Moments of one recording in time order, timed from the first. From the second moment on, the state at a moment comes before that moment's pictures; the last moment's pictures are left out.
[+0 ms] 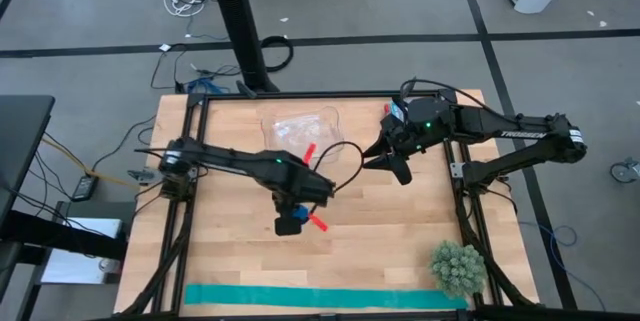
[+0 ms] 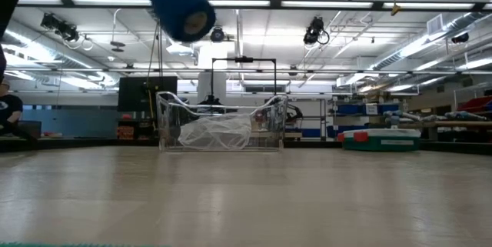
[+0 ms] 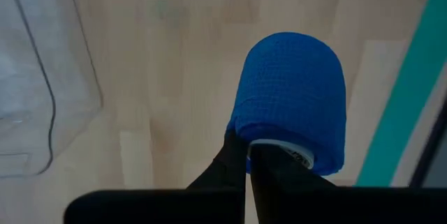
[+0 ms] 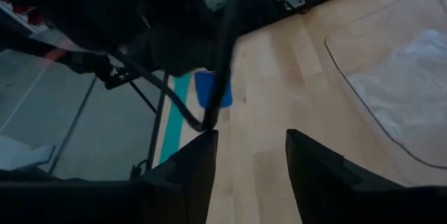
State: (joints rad) left arm -0.21 1.96 2.01 -1.57 -0.01 -0.30; right arm -0.07 1.10 1.13 -0.49 -0.26 0.35
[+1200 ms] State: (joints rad) left arm -0.20 2.00 1.61 -1.29 -0.03 -0.27; right arm -0.09 0.94 1.13 -0.59 -0.24 0.40
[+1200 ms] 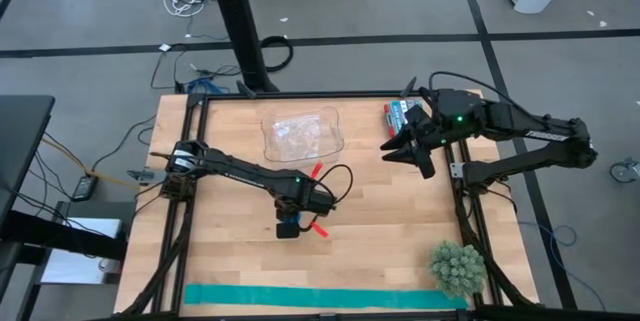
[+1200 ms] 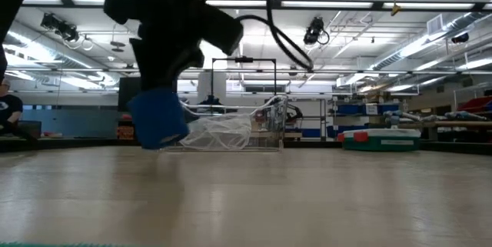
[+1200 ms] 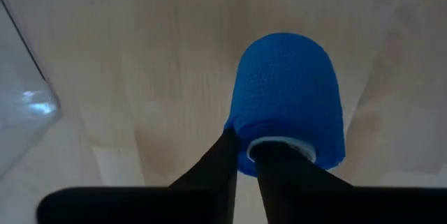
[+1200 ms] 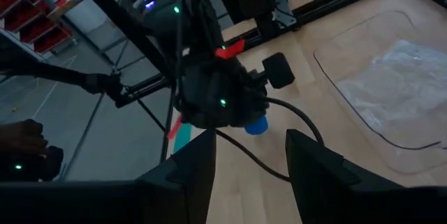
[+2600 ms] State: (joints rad) left arm 0.07 1.73 2.00 -1.07 -0.28 -0.30; right arm -0.15 1.08 1.13 -0.48 -0.26 0.47
